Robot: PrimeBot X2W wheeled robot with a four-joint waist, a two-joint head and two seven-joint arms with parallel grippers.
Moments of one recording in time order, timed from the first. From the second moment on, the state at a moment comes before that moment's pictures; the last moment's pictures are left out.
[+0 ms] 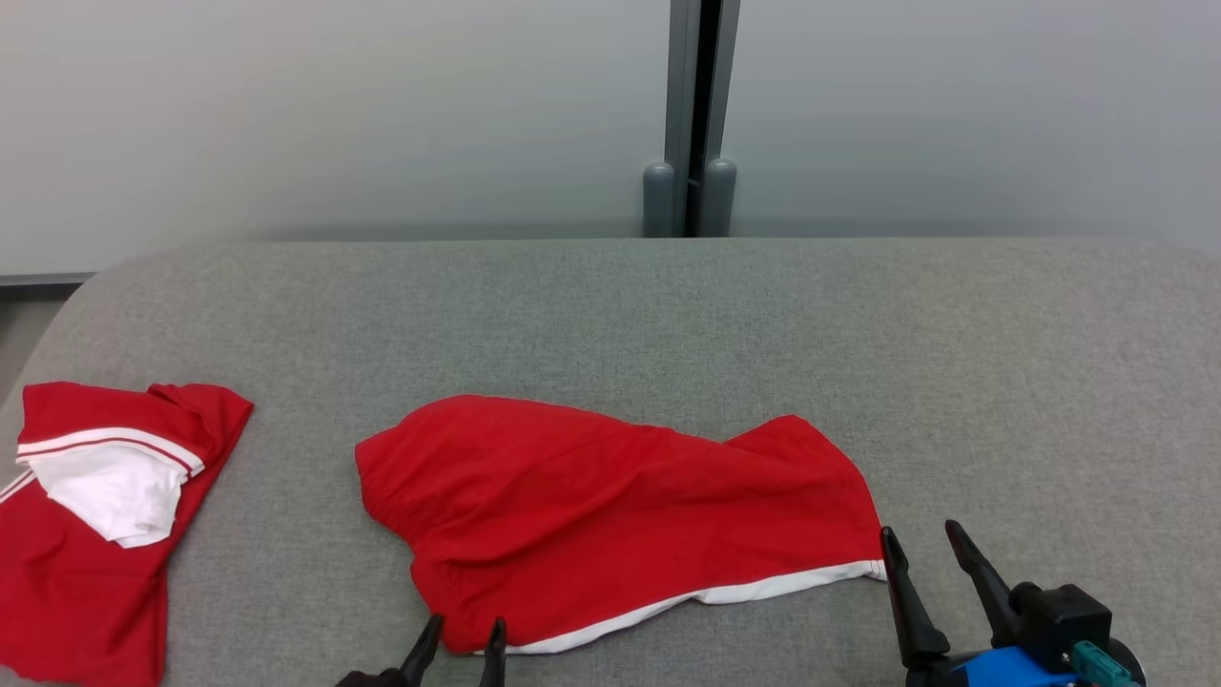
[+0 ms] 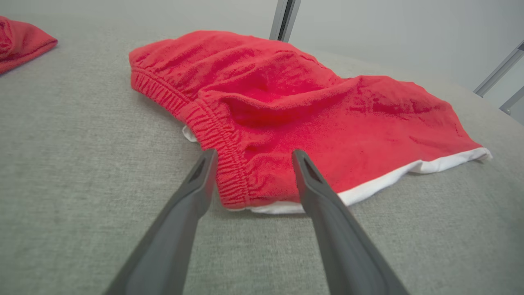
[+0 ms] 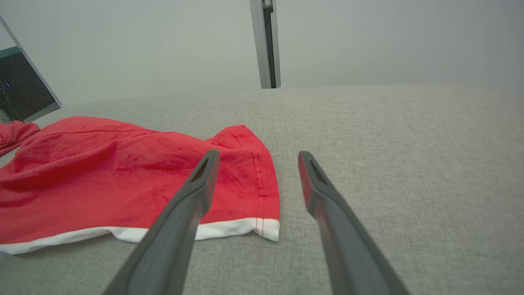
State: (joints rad) left arm 0.06 0.05 -0.25 0.46 -0.28 -0.13 -0.26; right arm -0.01 -0.05 0.05 0.35 0.16 0.13 -0.26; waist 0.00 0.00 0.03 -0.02
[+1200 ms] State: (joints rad) left arm -0.01 0.08 -0.38 0.58 -0.35 -0.13 -0.27; right arm -0.17 -0.05 0.04 0.67 0.14 0.13 -0.26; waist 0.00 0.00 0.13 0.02
